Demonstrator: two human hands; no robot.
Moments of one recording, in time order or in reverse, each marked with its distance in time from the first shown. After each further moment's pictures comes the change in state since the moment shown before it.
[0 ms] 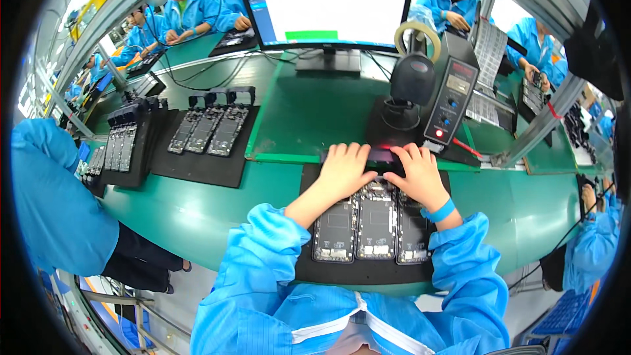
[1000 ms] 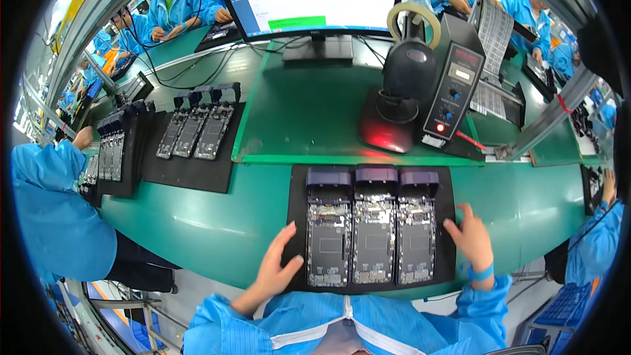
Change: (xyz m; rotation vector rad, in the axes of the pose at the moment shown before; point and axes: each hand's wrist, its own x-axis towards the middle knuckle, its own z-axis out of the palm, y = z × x) left_hand -0.186 0.016 -0.045 -0.909 -0.090 -0.566; right_hand -0.130 0.047 -0.050 0.180 -0.347 0.733
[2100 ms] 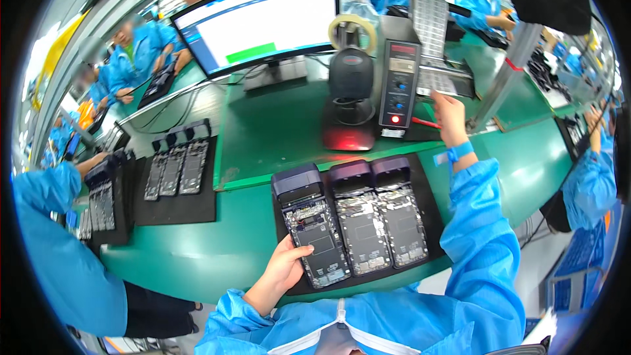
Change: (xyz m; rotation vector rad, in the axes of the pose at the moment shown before) left_hand 0.042 0.020 0.019 -1.035 -0.170 -0.503; right_hand 0.153 -0.036 -0.055 1.213 0.523 0.008
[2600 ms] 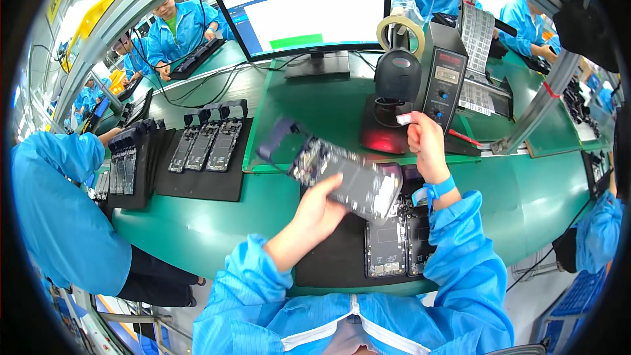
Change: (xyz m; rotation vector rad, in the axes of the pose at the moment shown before) left_hand 0.050 0.060 0.070 -0.306 -0.012 0.092; right_hand -0.083 0.005 0.089 0.311 -0.455 0.186
